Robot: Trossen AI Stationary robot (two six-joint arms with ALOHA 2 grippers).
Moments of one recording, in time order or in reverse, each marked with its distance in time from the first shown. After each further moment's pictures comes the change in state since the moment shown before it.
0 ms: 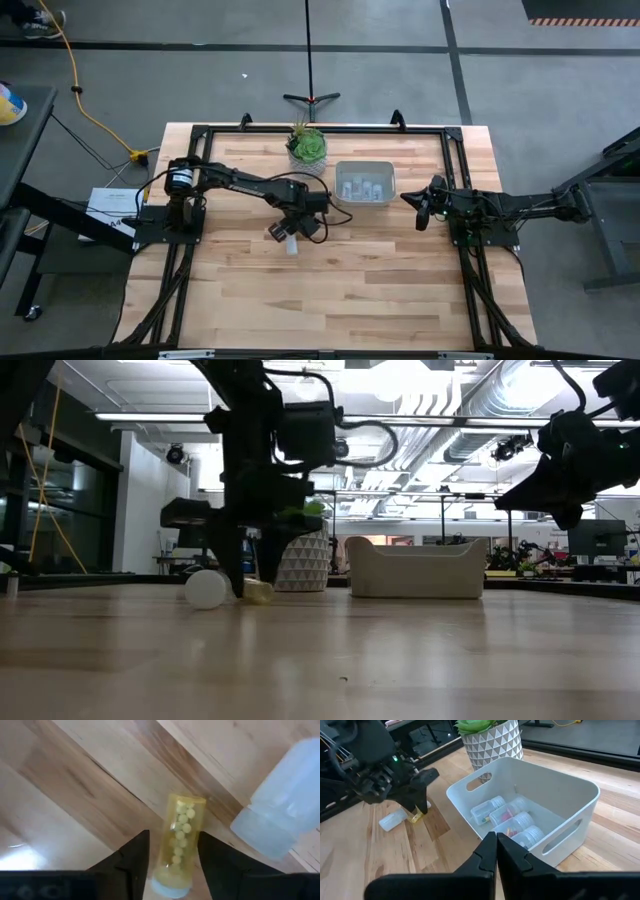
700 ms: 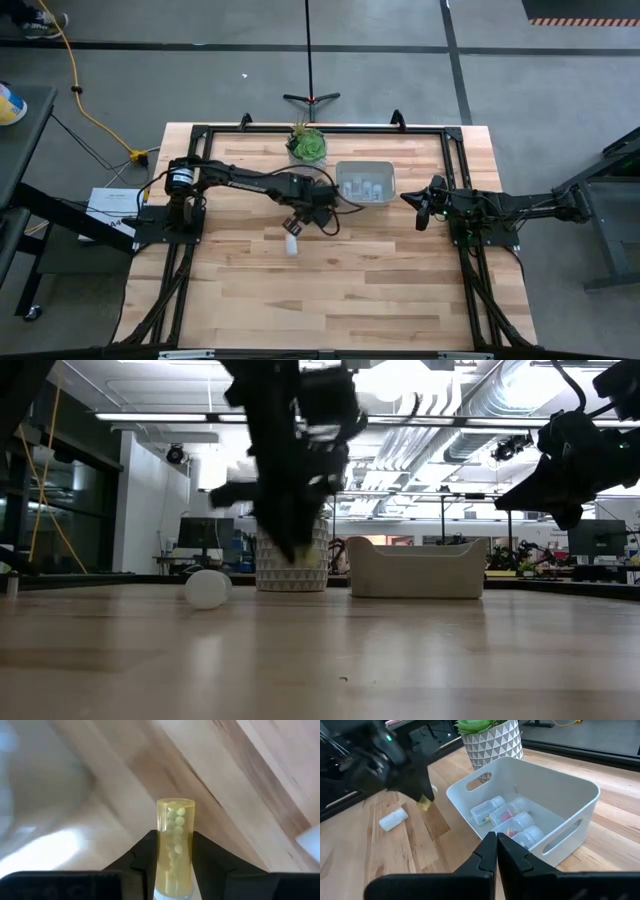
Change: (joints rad) left arm 0.001 0.006 0.129 -0.005 -0.168 -0.120; right arm 0.000 0.000 0.000 0.000 0.000 0.000
